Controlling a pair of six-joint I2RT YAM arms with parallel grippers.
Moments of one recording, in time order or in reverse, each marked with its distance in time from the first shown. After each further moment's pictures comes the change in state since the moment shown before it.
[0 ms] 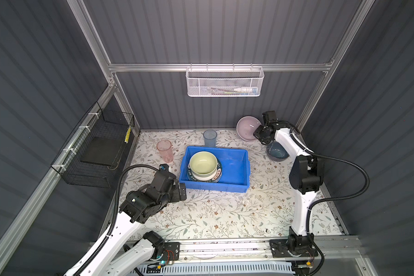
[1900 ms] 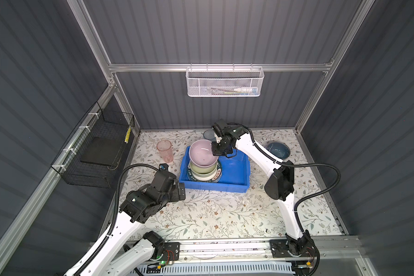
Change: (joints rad) left arm 0.000 -0.001 0.002 -0.002 -0.031 0.026; right arm 0.513 0.123 0.335 -0.394 -0.032 -0.276
